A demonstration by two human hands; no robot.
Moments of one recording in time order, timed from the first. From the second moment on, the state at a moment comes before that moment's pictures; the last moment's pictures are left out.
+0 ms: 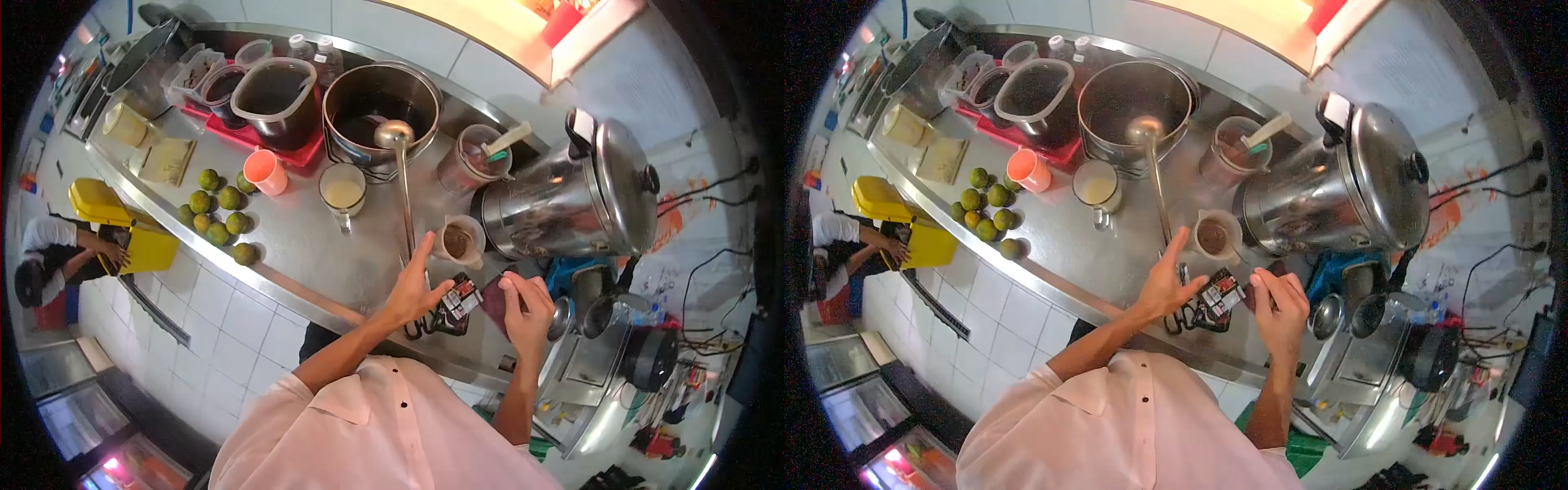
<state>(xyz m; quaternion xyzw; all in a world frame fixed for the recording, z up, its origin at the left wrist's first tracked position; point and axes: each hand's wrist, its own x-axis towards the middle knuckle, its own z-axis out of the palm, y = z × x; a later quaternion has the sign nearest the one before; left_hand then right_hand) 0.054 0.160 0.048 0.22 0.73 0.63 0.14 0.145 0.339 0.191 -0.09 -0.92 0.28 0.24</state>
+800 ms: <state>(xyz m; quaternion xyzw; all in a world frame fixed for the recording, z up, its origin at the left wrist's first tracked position) 0.072 0.017 0.001 -0.02 0.74 0.67 0.05 0.107 0.343 0.116 -0.29 -0.36 0.79 0.41</state>
